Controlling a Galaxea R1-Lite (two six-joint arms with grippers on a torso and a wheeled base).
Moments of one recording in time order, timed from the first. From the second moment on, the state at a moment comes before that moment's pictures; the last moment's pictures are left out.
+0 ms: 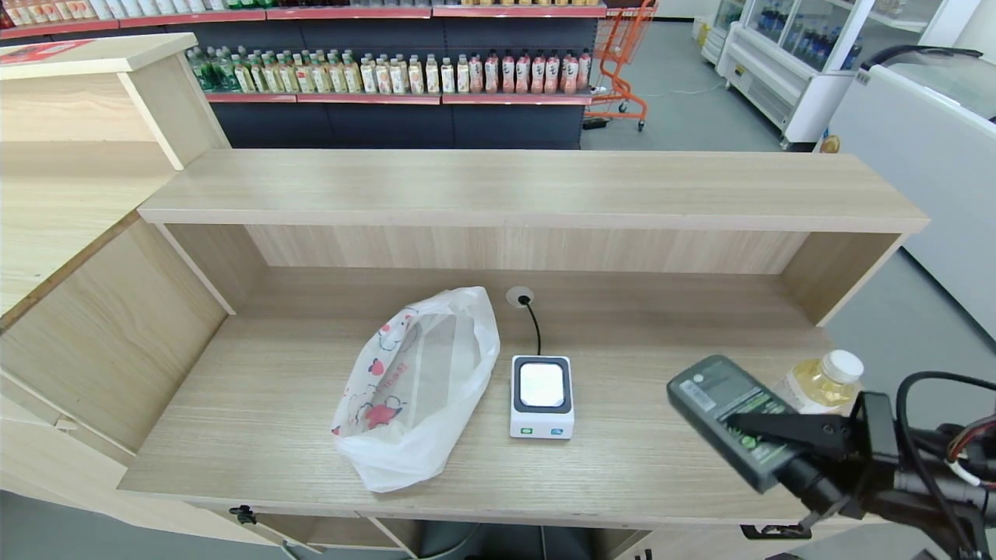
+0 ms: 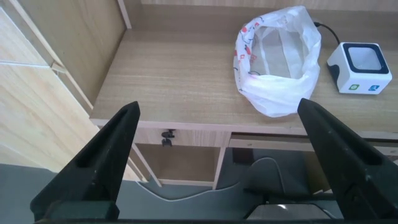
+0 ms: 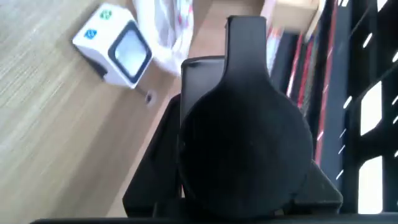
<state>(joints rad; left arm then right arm) 0.00 0.00 0.00 0.00 0.00 0.00 0.16 1.38 -0.31 -0.71 0.86 -2.26</state>
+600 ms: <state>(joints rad) 0.00 0.00 0.00 0.00 0.00 0.00 0.48 1.61 -0.45 -0.61 0.97 -2.70</state>
